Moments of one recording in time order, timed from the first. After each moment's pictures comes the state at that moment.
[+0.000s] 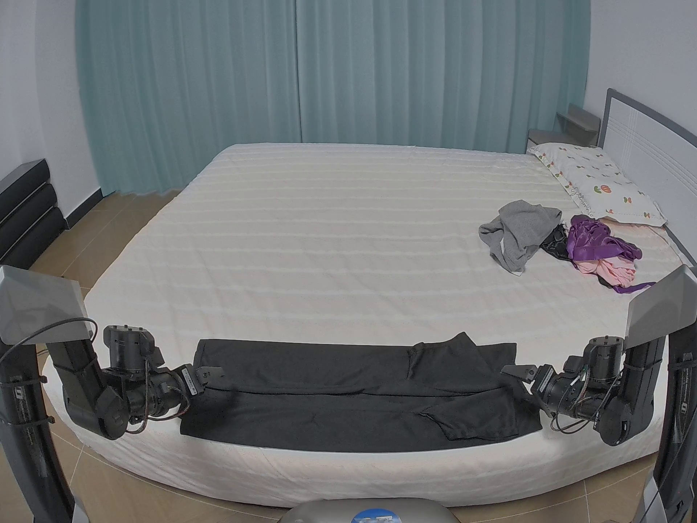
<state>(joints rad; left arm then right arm) -0.03 2.21 -0.40 -1.11 -0.18 -0.49 0.04 2.39 -0.29 -1.52 0.38 0.80</state>
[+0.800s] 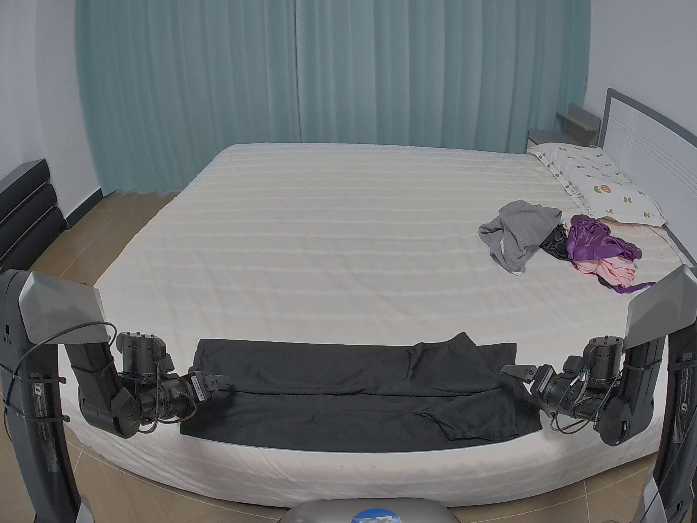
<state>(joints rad) -0.02 2.33 -0.48 -1.12 -0.19 -0.43 0.05 2.39 -0.29 -1.52 0.38 0.80</state>
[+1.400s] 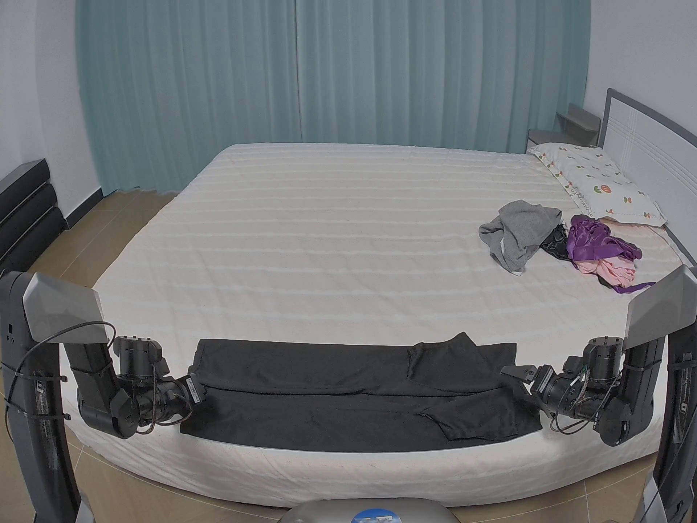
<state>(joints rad) 0.01 2.36 -0.48 -1.13 -0.18 -0.44 0.05 2.39 -0.28 -1.52 0.38 0.80</state>
